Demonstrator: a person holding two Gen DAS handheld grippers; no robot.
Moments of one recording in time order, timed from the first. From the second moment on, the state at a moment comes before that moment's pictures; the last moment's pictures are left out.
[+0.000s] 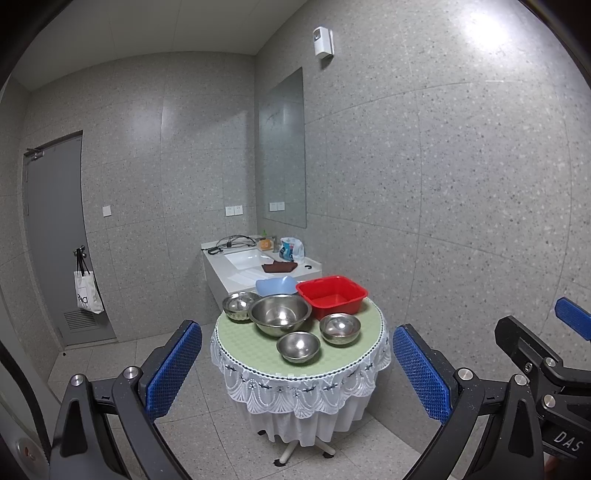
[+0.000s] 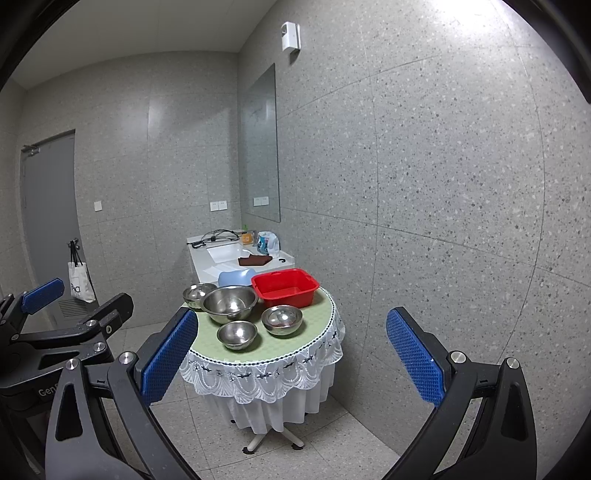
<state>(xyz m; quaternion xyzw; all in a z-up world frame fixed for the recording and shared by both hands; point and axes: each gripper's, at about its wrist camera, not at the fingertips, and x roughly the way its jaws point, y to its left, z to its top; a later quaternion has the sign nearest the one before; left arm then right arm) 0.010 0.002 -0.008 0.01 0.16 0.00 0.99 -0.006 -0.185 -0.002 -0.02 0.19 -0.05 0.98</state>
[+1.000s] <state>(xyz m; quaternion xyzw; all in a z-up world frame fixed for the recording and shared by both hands) 0.010 0.001 -0.008 0.00 0.16 0.00 0.99 -0.002 -0.187 -0.002 -0.02 0.19 -0.05 0.98</state>
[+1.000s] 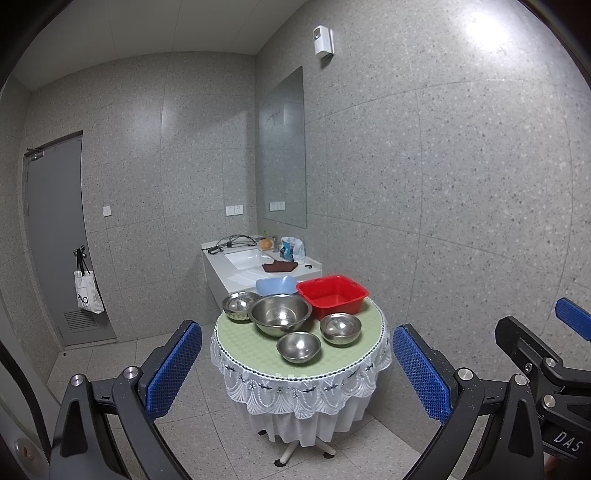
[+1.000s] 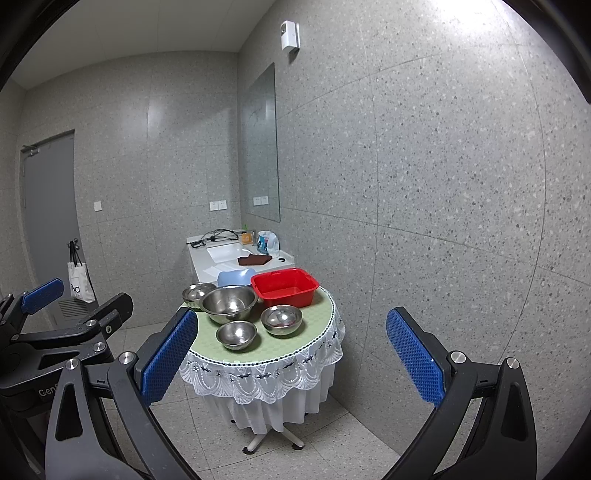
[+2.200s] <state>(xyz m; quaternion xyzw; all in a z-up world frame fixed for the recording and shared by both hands) 0.157 0.012 -0.047 0.00 0.24 0.00 0.97 0.108 -0.202 -0.068 -0.01 0.27 -0.03 0.96</state>
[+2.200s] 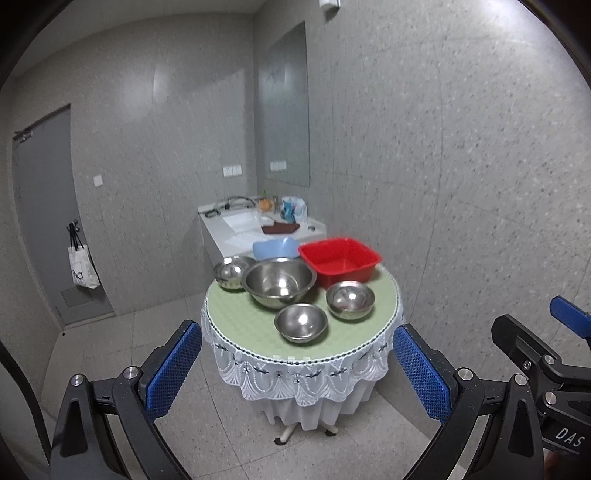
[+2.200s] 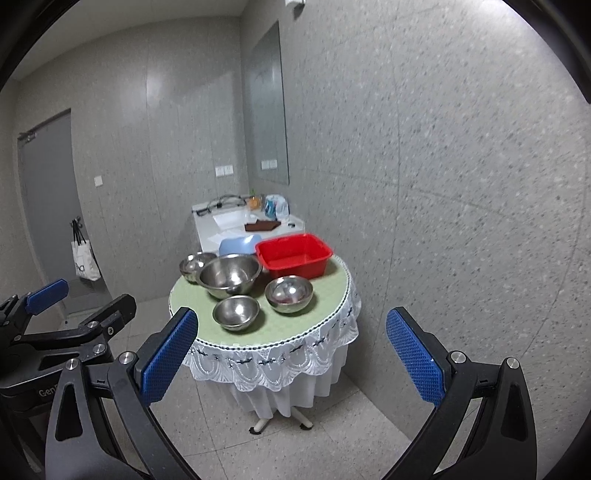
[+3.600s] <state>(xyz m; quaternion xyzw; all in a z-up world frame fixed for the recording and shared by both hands) 0.831 0.185 -0.246 -0.01 0.55 -0.09 0.83 0.567 -0.160 -0.340 0.08 0.58 -0.03 0.81</state>
